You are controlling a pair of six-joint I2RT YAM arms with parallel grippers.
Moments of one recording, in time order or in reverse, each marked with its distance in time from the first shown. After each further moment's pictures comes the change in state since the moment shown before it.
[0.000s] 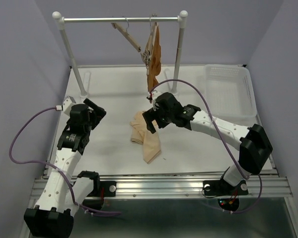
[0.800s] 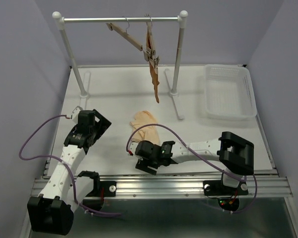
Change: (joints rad) left arm 0.000 0.071 -0.154 -0.036 0.108 -0.048; right arm 0.447 0.101 -0.219 0.010 0.156 -0.196
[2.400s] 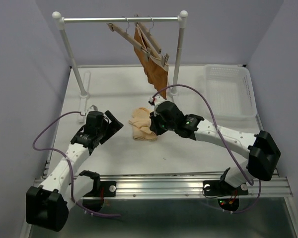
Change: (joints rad) left arm -0.091 0.036 -0.063 0.133 0.143 0.032; right arm -0.342 -0.206 0.068 0.125 -0.093 0.344
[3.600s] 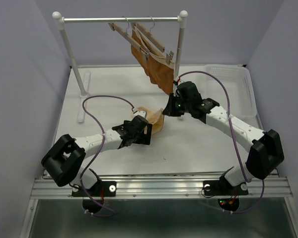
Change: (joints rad) left arm -0.564 0.507 0.119 0.202 -0.237 0.361; right arm -0.329 -0.018 0.079 -0.093 -0.231 0.233
